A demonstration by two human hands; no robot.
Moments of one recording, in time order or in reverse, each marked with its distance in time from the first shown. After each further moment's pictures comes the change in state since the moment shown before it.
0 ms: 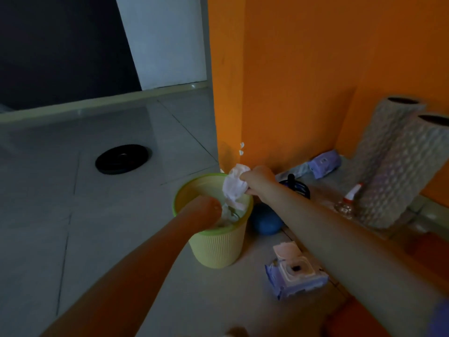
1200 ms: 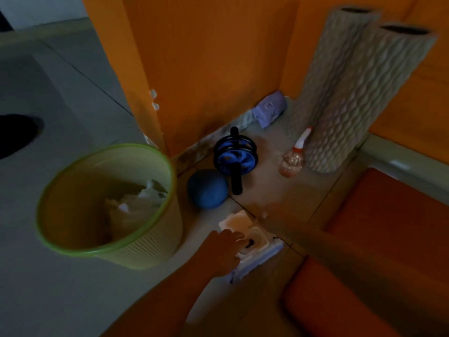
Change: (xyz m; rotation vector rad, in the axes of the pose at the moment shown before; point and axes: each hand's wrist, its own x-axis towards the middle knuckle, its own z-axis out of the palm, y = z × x) left_hand 0.079 0.067 0.242 0.532 -0.449 0.707; right_hand 0.068 0.261 -0.108 -0.661 -0.075 0.048
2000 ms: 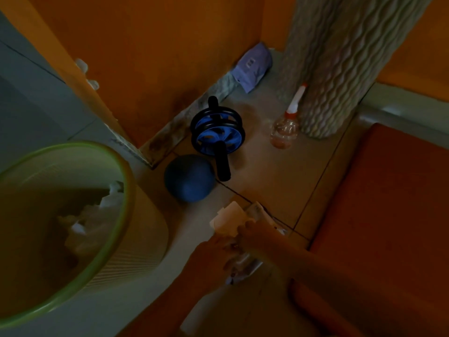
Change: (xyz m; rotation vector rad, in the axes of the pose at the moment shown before) left_hand 0.029 -0.026 0.071 -0.249 0.072 0.064; right_hand 0.036 0.029 0.084 -0.829 -0.078 -0.370
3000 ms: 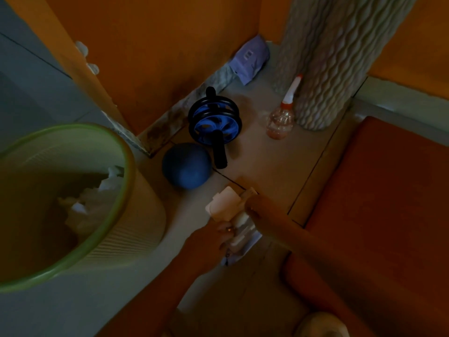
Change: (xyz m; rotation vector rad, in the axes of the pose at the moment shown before) left_hand -0.003 0.008 -0.006 -0.075 -0.007 -0.091; right_hand -0.026 0.014 0.008 0.813 0.291 0.239
